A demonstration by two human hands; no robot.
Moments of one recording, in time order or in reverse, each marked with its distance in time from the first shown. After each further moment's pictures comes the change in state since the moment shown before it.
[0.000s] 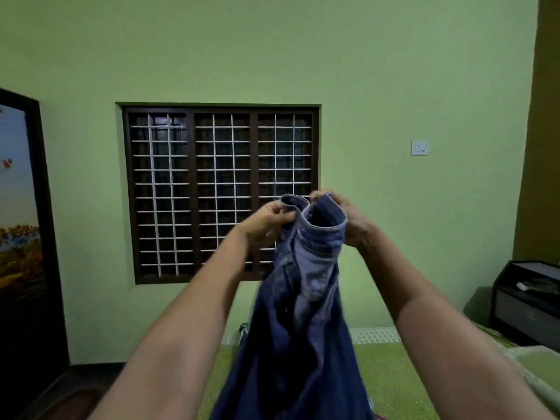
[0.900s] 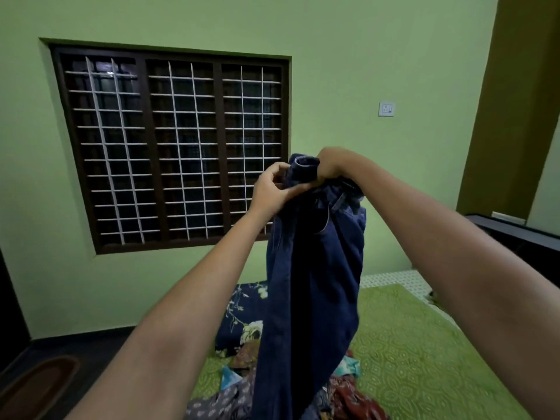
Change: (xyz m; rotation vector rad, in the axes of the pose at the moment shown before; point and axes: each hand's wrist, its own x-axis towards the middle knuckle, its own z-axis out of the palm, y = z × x) left_hand 0.020 -0.062 0.032 0.391 0.408 0.224; right_hand 0.019 -0.040 0.008 -1.555 0.166 0.701
